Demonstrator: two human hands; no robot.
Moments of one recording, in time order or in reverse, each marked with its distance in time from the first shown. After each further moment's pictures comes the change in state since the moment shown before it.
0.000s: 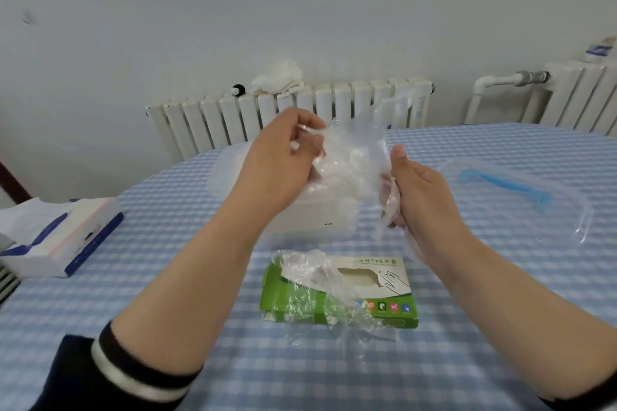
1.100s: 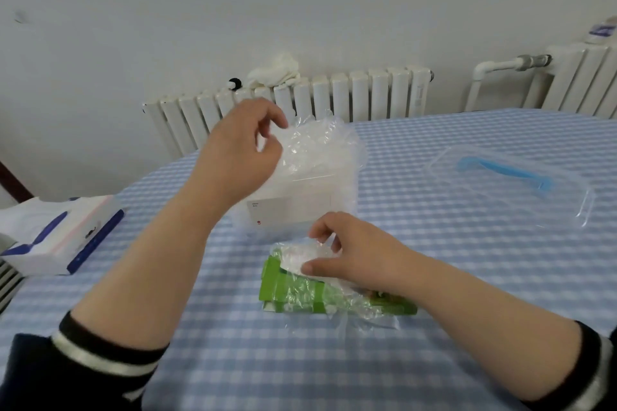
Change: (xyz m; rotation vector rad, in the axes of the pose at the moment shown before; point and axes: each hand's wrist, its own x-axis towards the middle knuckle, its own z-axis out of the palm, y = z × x) left_hand 0.012 -0.026 -0.033 0.446 0.040 0.236; right_hand -0.026 0.041 0.016 -0.925 -0.618 -0.103
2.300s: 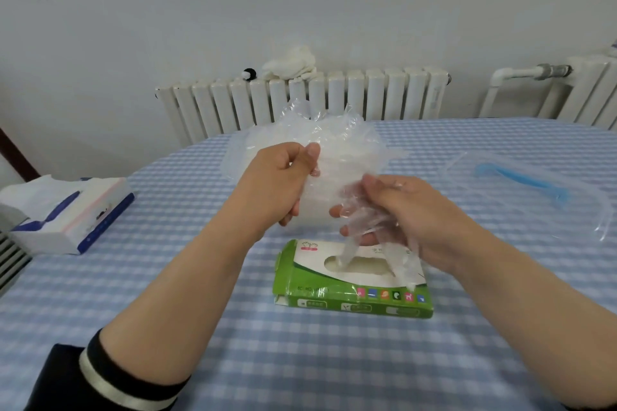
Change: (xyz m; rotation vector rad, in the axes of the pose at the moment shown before) left_hand -0.036 0.013 0.016 -0.475 -0.157 -0.447; right_hand -0.008 -0.027 -0.040 0.915 0.061 0.132
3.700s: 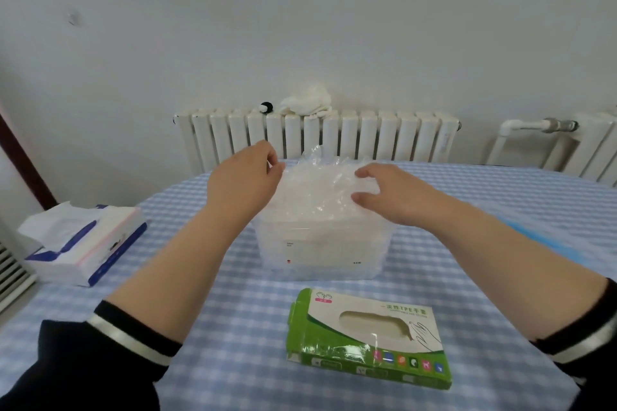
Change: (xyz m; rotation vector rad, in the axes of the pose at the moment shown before) left_hand 0.084 -0.025 -0.064 0.772 0.266 0.115; right_hand 0.093 -0.060 -0.007 -1.218 0.114 -0.081
